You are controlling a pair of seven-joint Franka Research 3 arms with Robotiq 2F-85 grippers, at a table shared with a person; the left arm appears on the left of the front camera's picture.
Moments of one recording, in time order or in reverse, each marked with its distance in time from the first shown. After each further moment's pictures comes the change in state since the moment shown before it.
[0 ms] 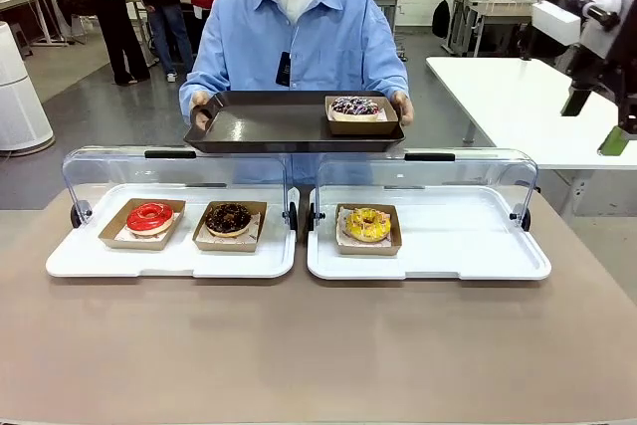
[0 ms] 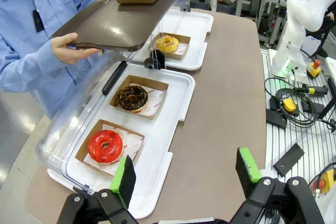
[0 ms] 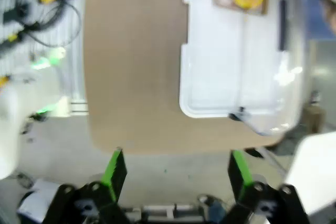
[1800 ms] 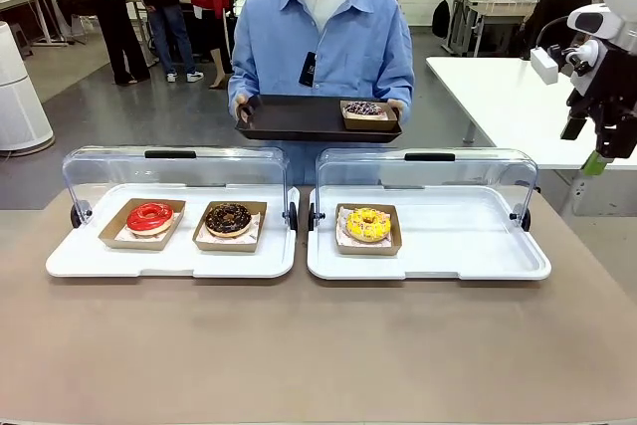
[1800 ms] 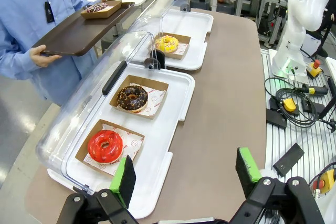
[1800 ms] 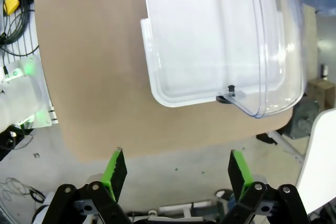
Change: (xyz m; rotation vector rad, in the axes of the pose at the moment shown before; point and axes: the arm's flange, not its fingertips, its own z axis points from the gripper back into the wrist) left arm 0.000 0.000 0.000 0.000 0.000 0.000; right arm -0.042 -0.058 -0.069 0.010 0.027 -0.132
